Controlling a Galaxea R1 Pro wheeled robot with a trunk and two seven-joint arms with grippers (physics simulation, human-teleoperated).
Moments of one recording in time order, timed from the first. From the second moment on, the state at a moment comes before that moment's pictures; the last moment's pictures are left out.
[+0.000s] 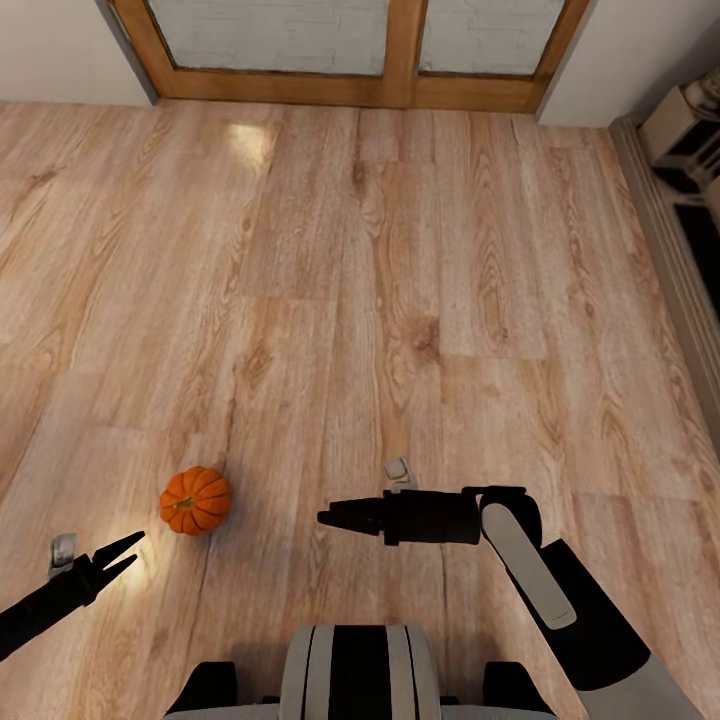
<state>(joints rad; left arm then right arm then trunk) -0.47 0.56 0.08 -0.46 0.88 0.47 -1.09 -0.54 -0.11 0.39 -1.55 -0.89 0.99 0.70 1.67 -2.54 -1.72</state>
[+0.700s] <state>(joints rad) -0.47 0.56 0.08 -0.48 0.89 0.47 -1.09 -0.54 -0.11 0.39 -1.55 -0.88 0.99 0.73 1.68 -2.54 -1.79</state>
